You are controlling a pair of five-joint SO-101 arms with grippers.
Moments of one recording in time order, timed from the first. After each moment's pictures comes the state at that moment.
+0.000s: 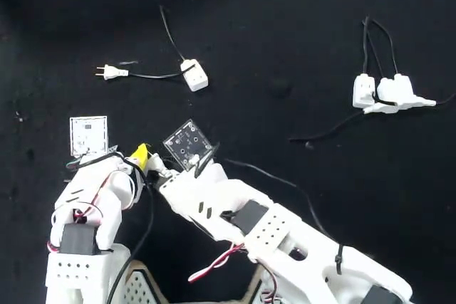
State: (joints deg) left arm -1.8 -93.1 84.9 52.9 3.0; right arm -48.8 -43.4 77.1 8.2 -5.8
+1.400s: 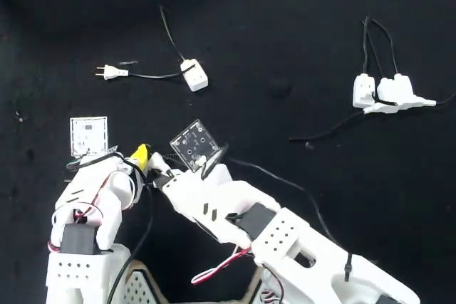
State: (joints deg) left arm -1.9 -93.1 86.2 52.3 3.0; right arm -48.5 -50.1 78.2 11.1 -6.2
